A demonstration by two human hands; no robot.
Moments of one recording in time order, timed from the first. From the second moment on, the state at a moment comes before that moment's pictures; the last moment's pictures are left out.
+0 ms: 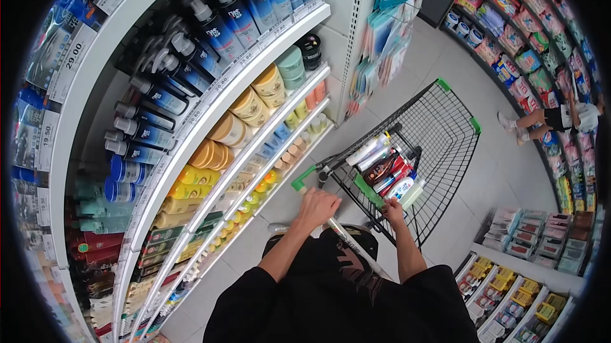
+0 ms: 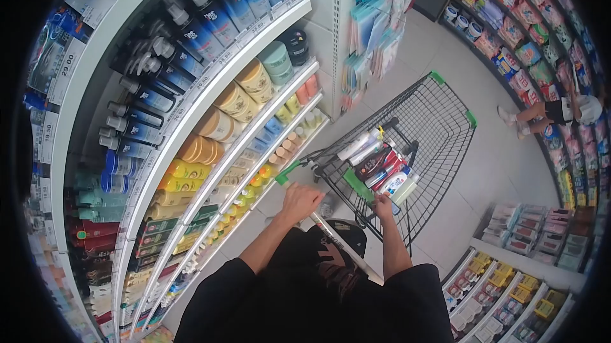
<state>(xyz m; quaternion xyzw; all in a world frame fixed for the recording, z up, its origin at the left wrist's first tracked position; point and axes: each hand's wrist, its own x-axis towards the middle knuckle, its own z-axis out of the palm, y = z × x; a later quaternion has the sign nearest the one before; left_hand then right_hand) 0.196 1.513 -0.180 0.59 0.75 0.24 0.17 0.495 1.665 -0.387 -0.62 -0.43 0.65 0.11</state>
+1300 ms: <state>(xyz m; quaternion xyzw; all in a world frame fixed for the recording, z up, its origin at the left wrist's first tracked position) 0.213 1.669 -0.169 0.59 0.74 0.00 0.34 0.581 1.659 -0.231 -0.70 -0.69 0.11 0.14</state>
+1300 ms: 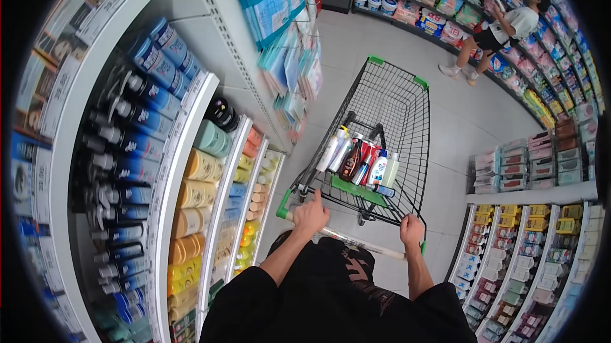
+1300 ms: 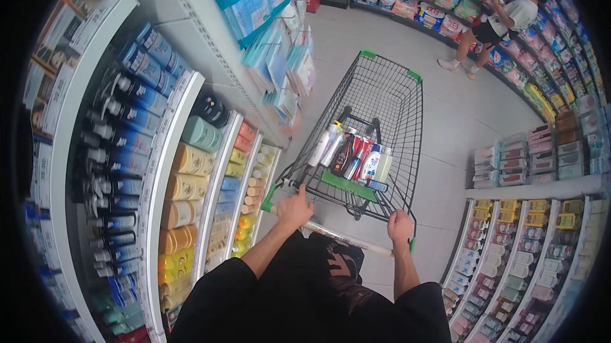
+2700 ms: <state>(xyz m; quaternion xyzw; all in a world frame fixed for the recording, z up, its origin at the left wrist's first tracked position) 0.406 1.923 -0.152 0.78 0.56 -0.11 0.25 0.718 1.742 -0.191 -0.88 -0.42 0.09 0.20</state>
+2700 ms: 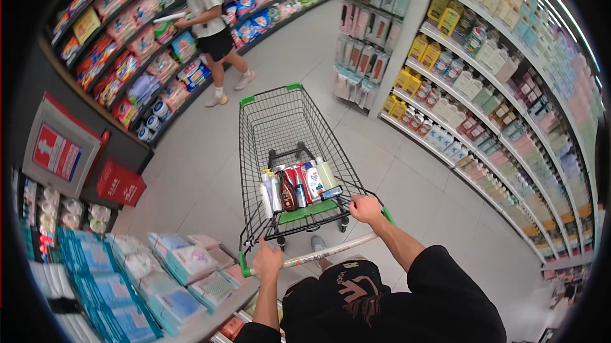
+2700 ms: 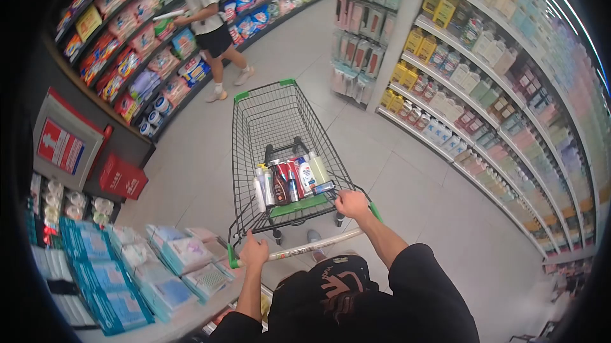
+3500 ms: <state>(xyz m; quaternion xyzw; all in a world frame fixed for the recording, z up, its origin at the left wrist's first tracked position) 0.523 2.052 -0.132 0.86 0.46 -0.13 0.20 0.765 1.791 -0.167 -0.94 -0.25 0.06 0.22</state>
